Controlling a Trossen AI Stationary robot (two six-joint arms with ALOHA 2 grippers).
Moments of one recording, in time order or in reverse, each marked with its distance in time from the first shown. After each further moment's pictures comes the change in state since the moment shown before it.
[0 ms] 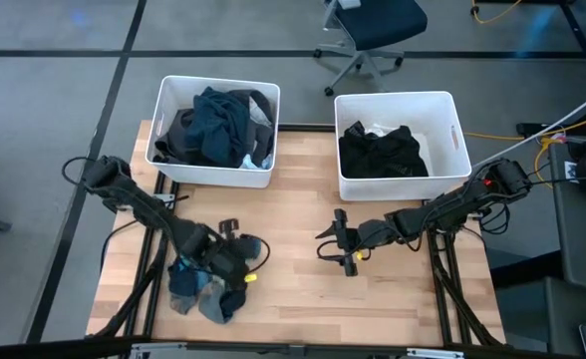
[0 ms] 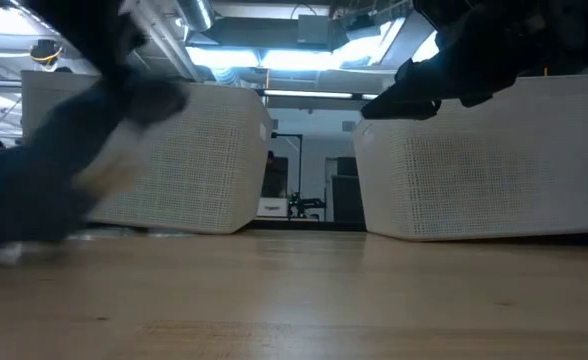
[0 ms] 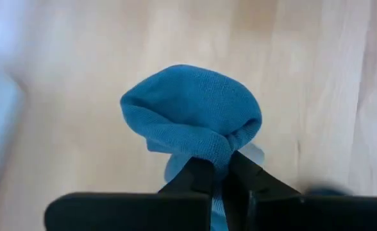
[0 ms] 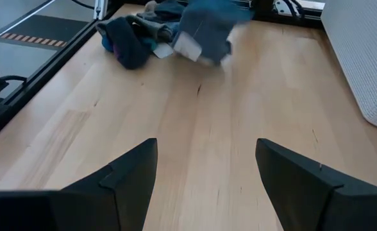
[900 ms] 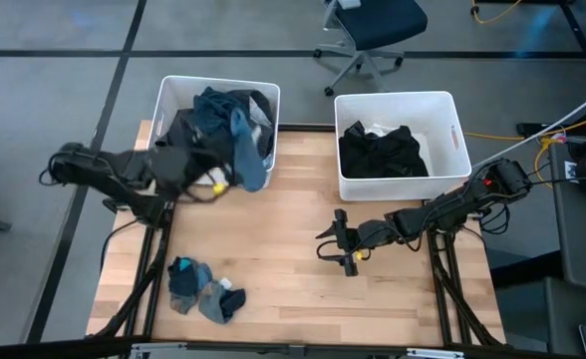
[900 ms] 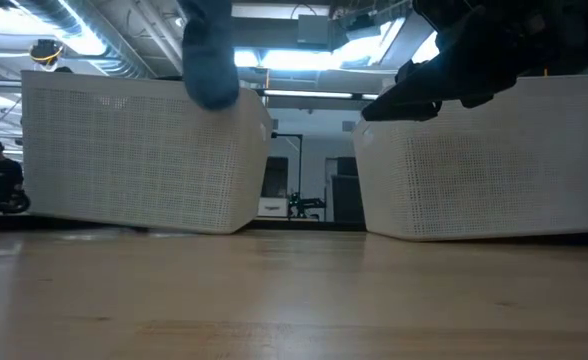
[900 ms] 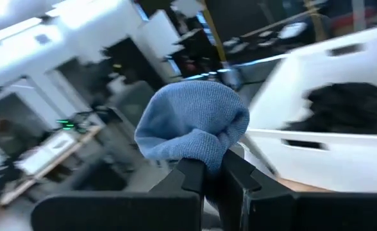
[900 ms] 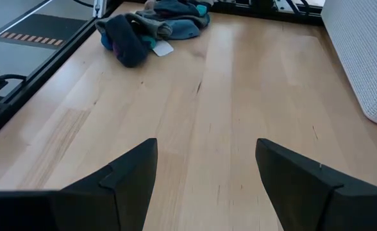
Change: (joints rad) left arm 0.334 -0.419 0.155 0.520 -0.721 1.046; right arm 0.000 0.000 0.000 -0.007 0.000 0.007
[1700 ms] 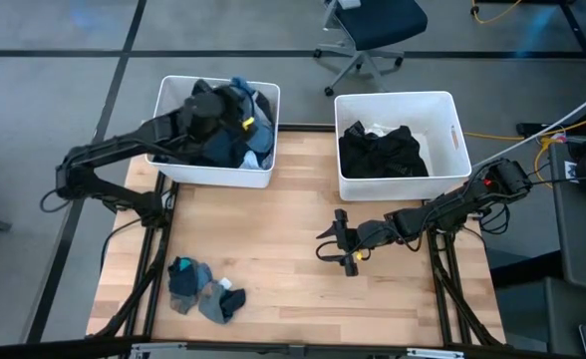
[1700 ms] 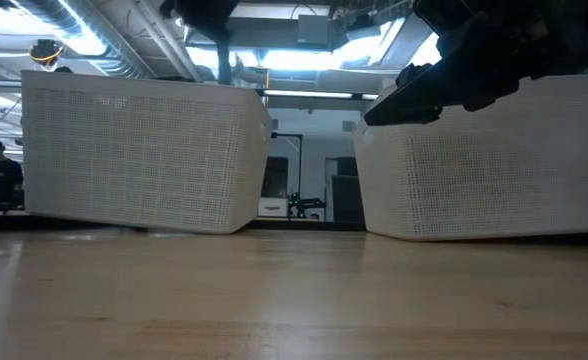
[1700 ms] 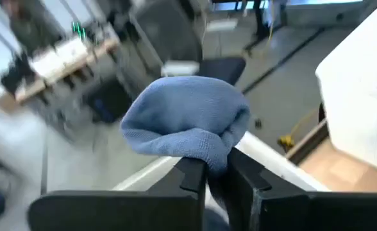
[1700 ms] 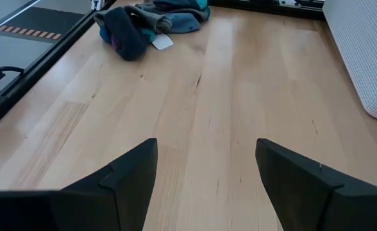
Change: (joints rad) left arm 0.567 0.104 -0.001 -0.130 0.372 -0.268; right arm 0.000 0.000 0.000 -0.021 0.000 -0.004
